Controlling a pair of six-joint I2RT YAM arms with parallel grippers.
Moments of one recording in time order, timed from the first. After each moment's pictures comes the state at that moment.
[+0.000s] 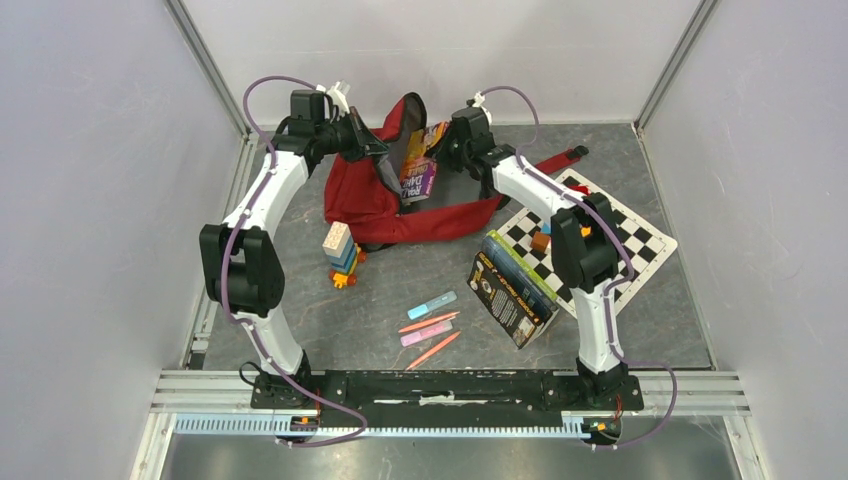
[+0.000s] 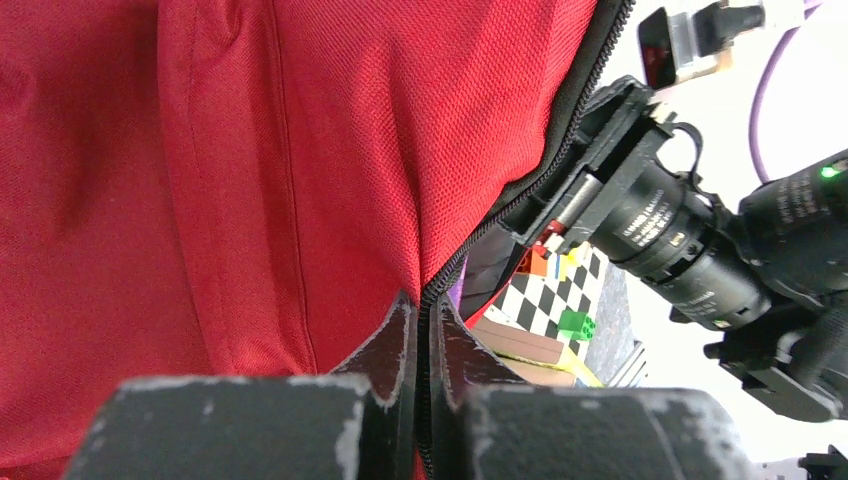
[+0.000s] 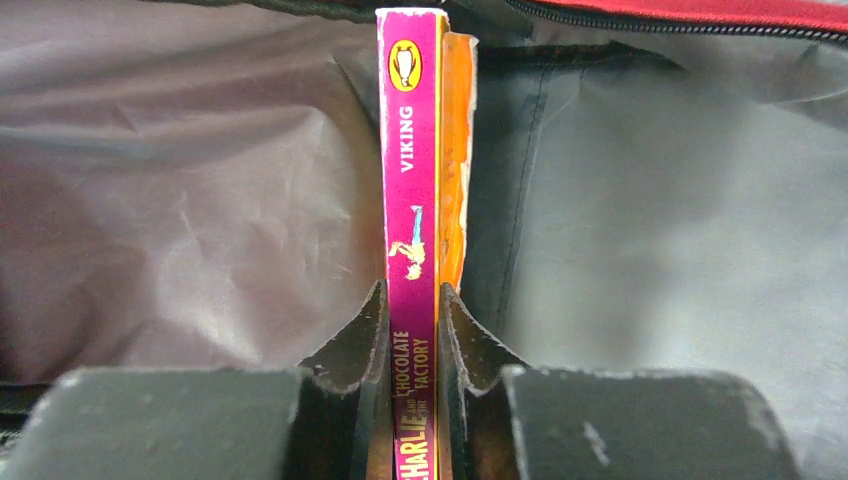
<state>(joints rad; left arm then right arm) -0.14 1.82 1.62 -0.38 0.60 -0.53 0.51 2.14 1.83 -0.22 0.02 0.85</state>
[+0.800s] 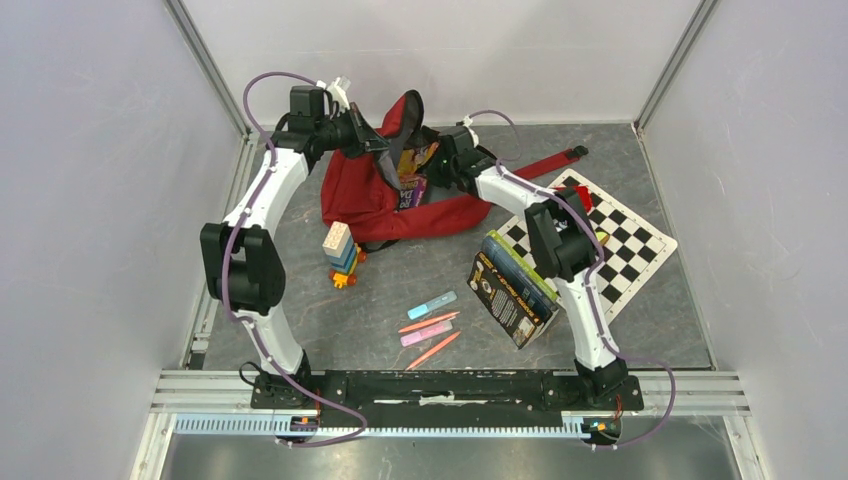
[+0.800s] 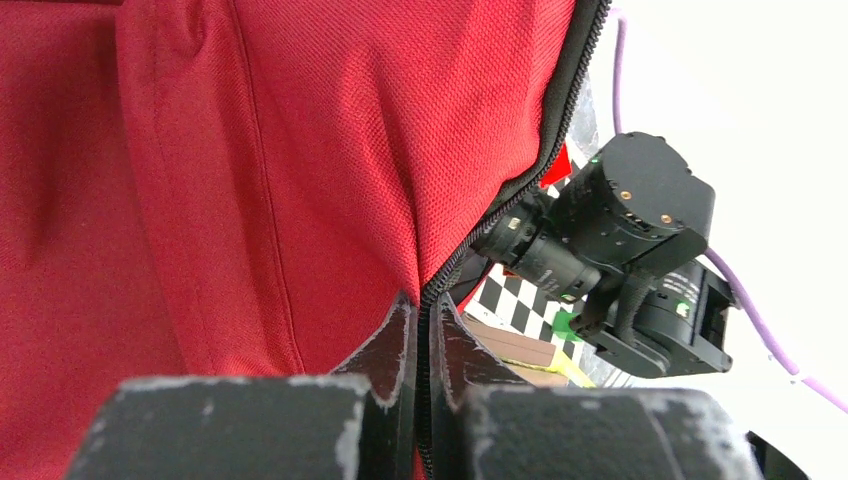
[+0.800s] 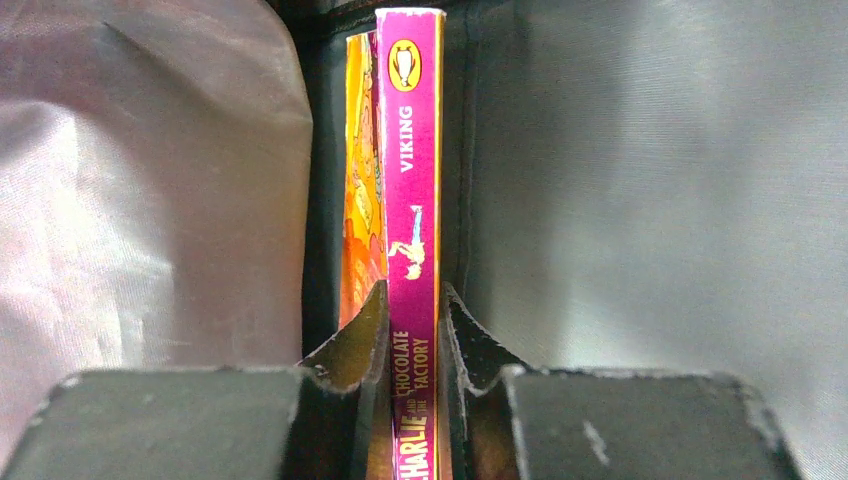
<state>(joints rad) -0.14 1.83 1.66 -0.39 0.61 -0.53 0.53 2.33 1.84 -0.12 0.00 0.95</state>
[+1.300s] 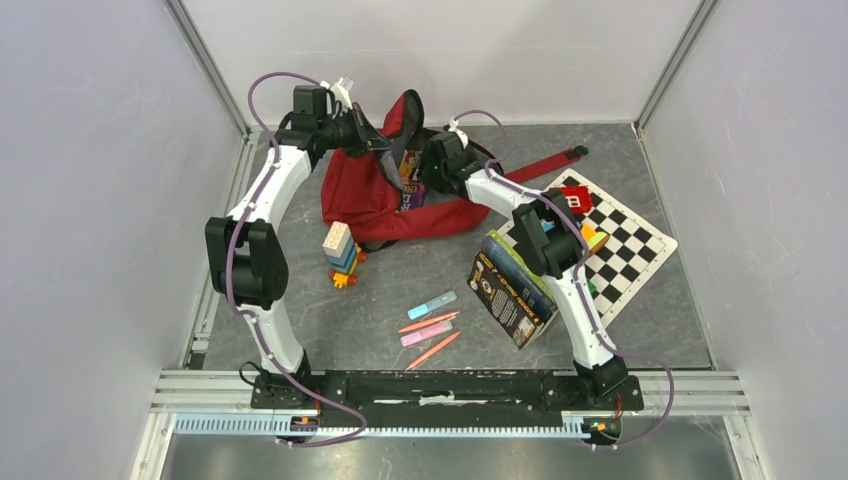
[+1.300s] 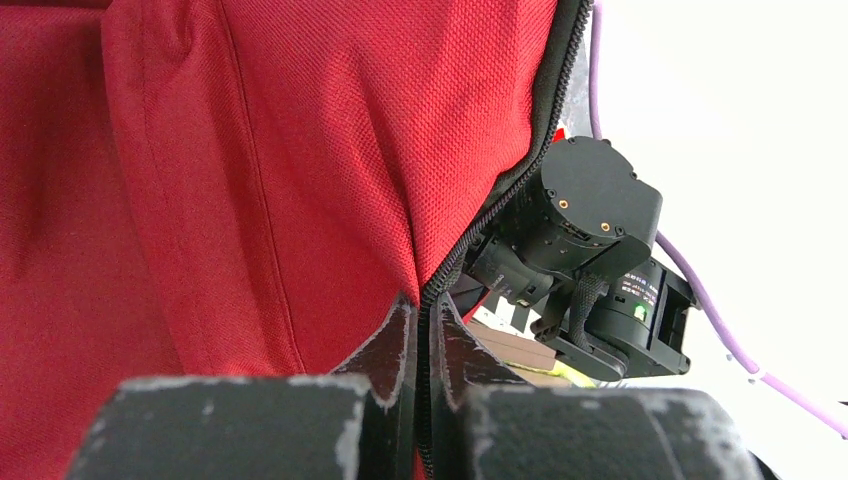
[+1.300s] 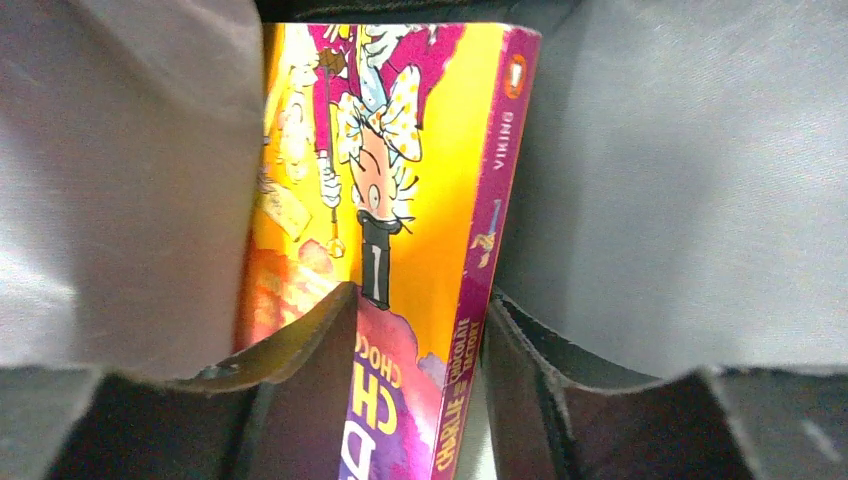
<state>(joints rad) -0.14 1.88 1.69 -0.39 0.64 -0.53 0.55 2.45 1.96 -0.13 0.05 0.83</state>
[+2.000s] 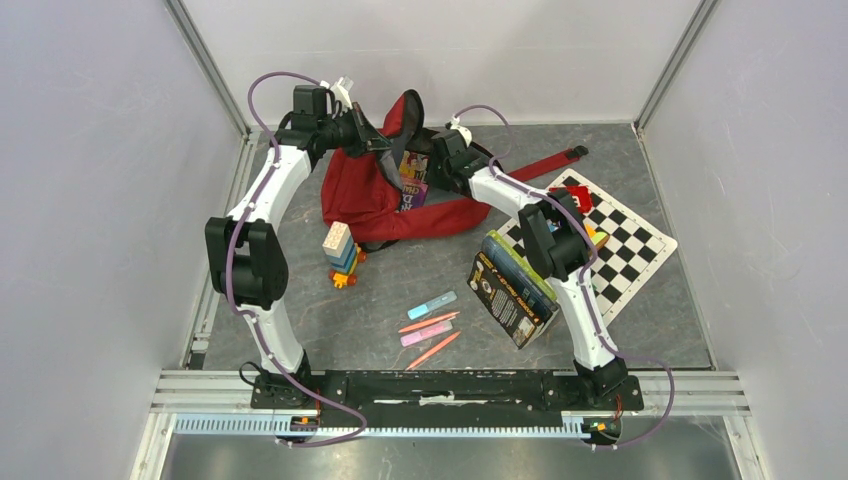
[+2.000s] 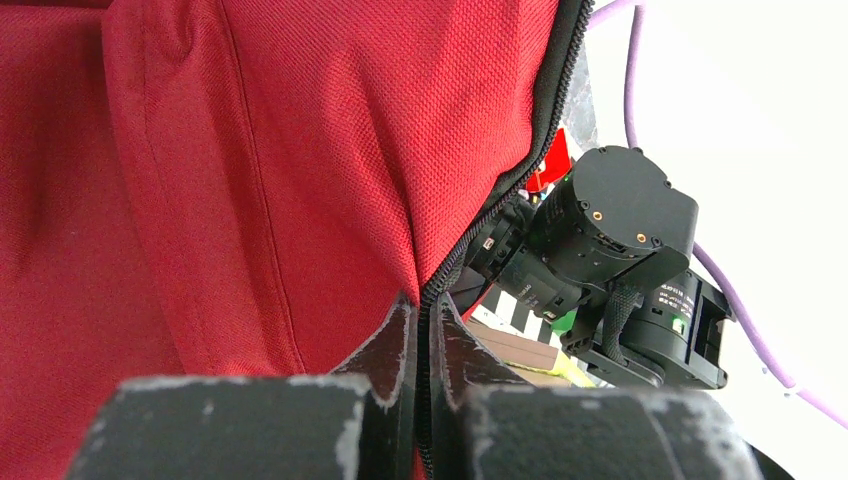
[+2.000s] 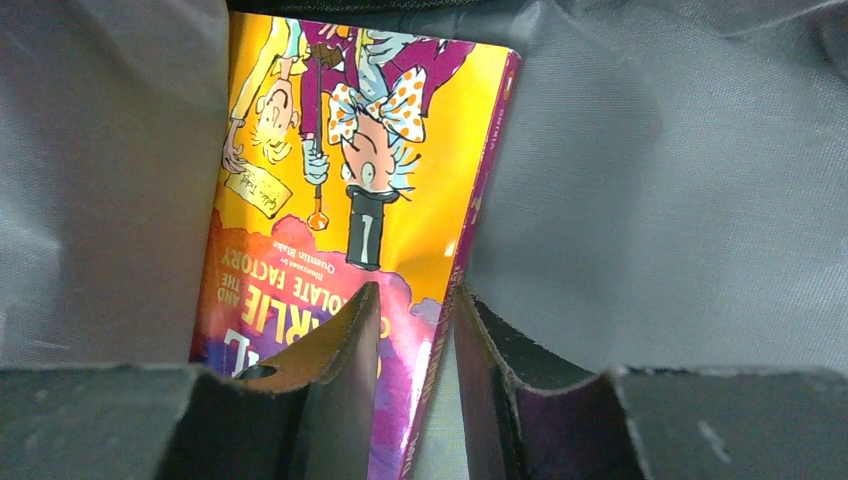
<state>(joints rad) -0.14 1.88 1.69 -0.39 0.64 -0.53 0.55 2.39 1.92 -0.20 0.14 0.71</state>
